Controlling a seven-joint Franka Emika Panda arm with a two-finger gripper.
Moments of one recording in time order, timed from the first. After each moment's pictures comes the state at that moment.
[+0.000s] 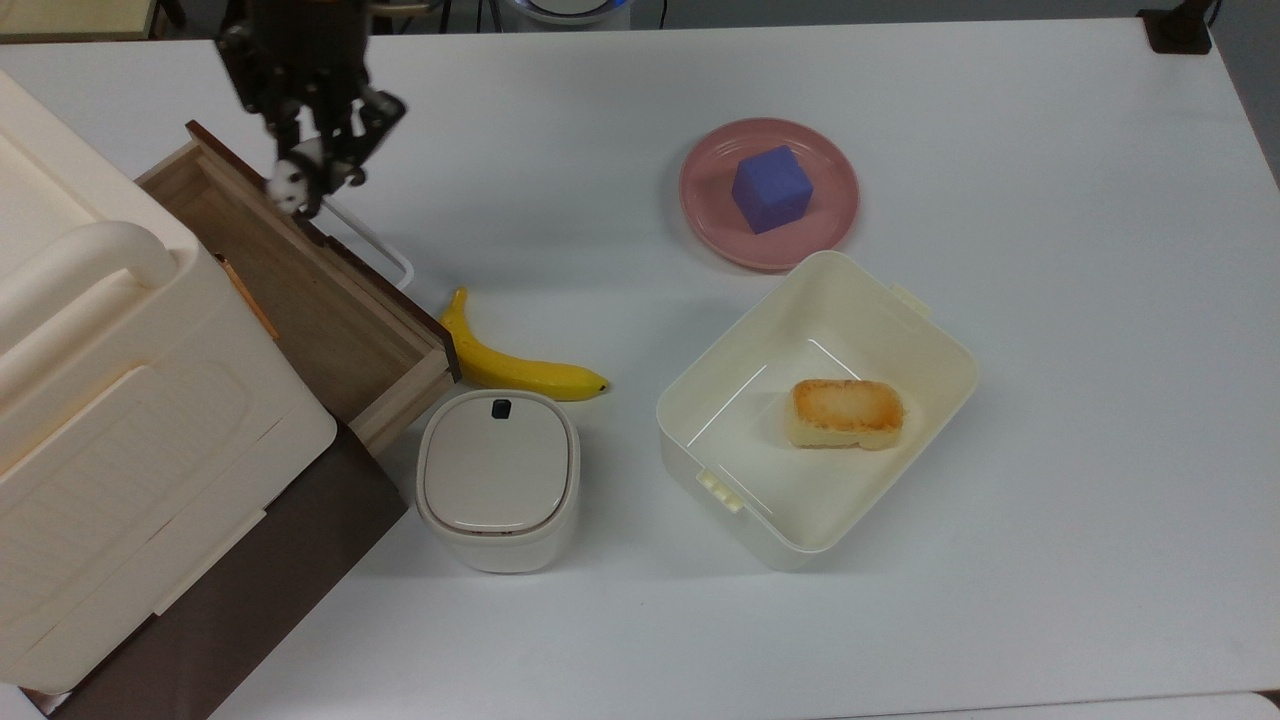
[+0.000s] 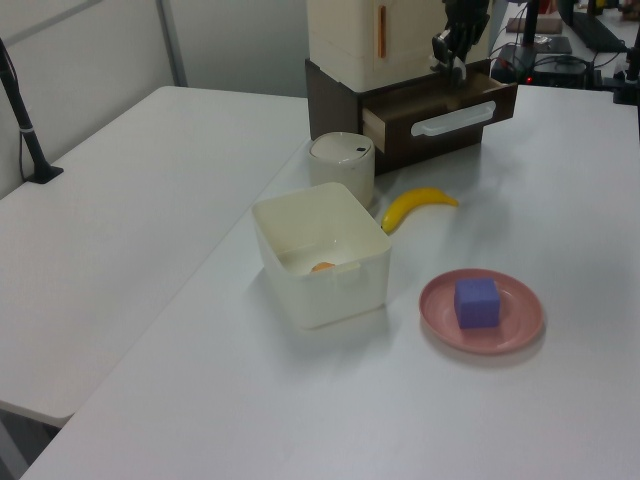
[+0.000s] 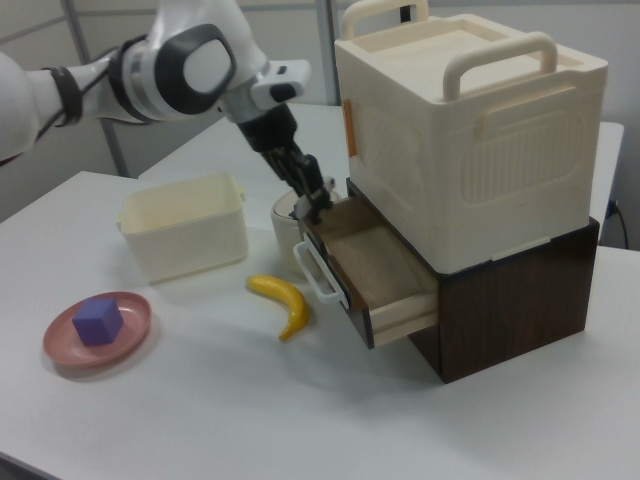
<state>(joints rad) -0.28 0.11 0.12 -1.67 -0.26 2.03 0.37</state>
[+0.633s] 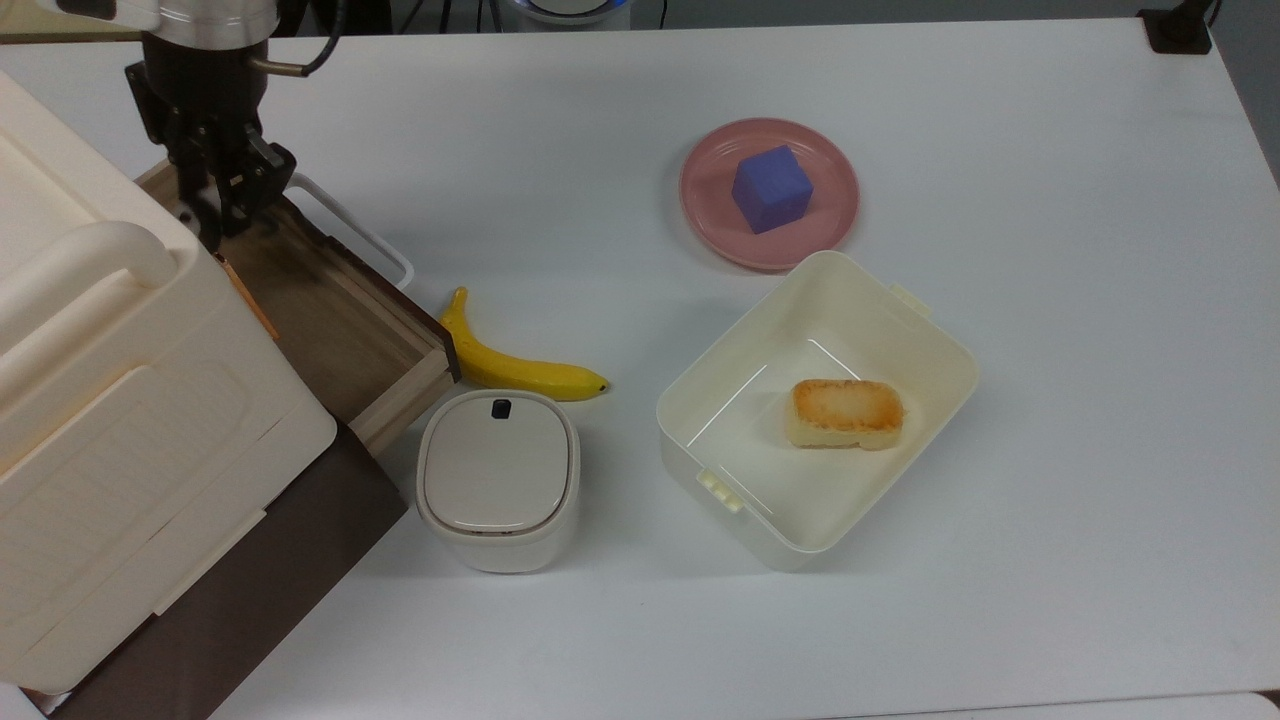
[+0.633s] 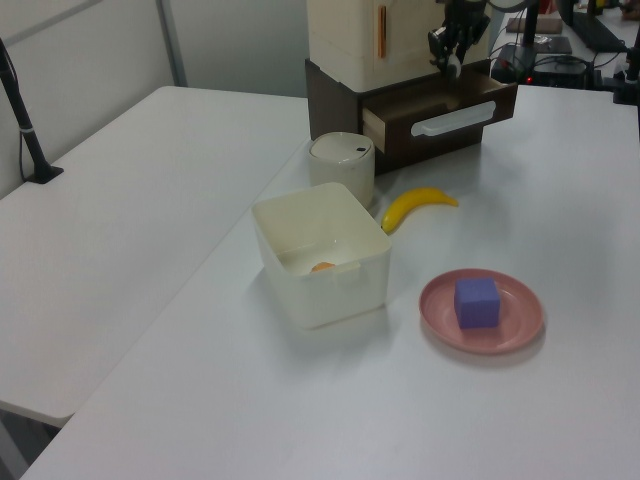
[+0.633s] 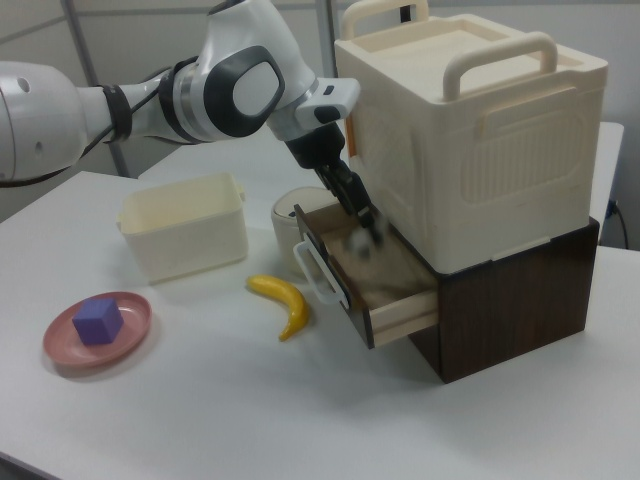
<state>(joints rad) -0.35 0.20 0.10 -1.62 -0.30 2.12 0.48</state>
